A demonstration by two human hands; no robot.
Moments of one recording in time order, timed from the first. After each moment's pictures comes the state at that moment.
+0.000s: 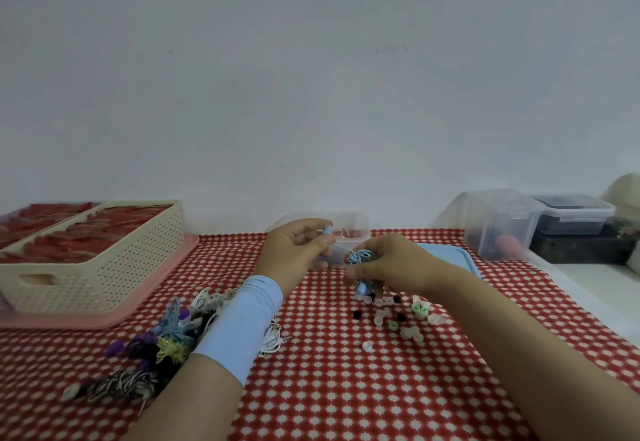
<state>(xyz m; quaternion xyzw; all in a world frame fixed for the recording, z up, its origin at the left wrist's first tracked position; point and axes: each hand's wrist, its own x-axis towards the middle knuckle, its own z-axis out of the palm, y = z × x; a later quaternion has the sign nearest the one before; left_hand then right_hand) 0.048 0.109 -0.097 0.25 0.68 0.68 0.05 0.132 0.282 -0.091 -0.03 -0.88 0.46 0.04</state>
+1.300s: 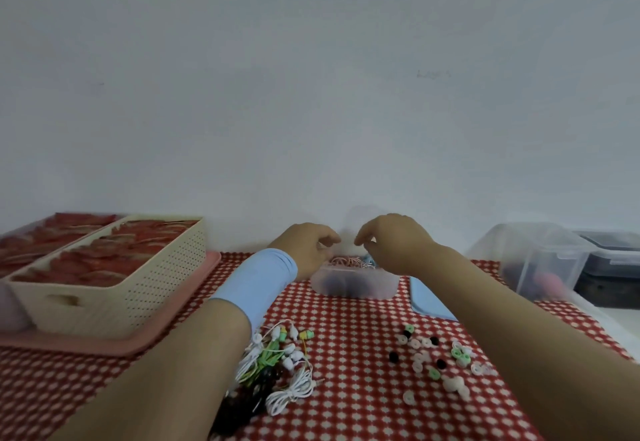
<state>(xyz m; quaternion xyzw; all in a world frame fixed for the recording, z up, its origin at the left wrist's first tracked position) -0.027 0.088 -0.057 0.35 0.90 0.26 -0.01 0.037 0.273 -0.053 -0.05 -0.99 0.04 0.13</state>
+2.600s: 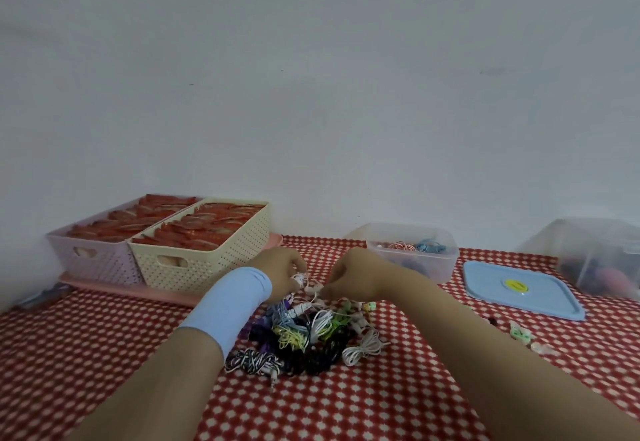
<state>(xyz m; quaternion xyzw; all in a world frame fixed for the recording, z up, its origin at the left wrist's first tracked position) -0.012 -0.055 -0.083 0.23 0.95 0.20 0.05 0.041 0.121 -0.082 0.02 -0.97 0.22 -0.04</state>
